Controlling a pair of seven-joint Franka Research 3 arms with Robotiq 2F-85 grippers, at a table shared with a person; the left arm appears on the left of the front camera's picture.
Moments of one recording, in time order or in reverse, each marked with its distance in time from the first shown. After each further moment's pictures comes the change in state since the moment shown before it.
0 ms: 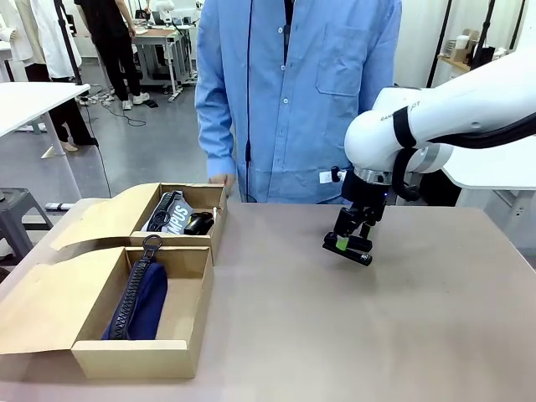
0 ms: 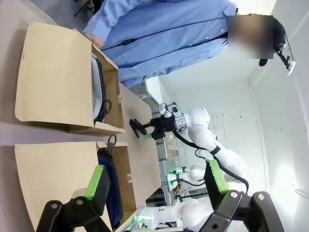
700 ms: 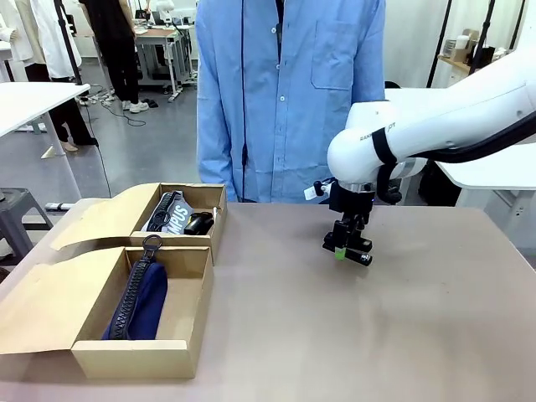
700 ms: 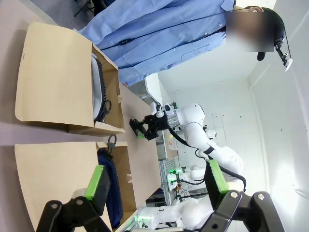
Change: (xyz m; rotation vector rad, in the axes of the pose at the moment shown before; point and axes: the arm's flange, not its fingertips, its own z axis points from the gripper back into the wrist) left arm 0.000 0.000 0.000 0.000 0.000 0.000; right arm 0.028 0.009 -0.029 -0.079 0.100 0.130
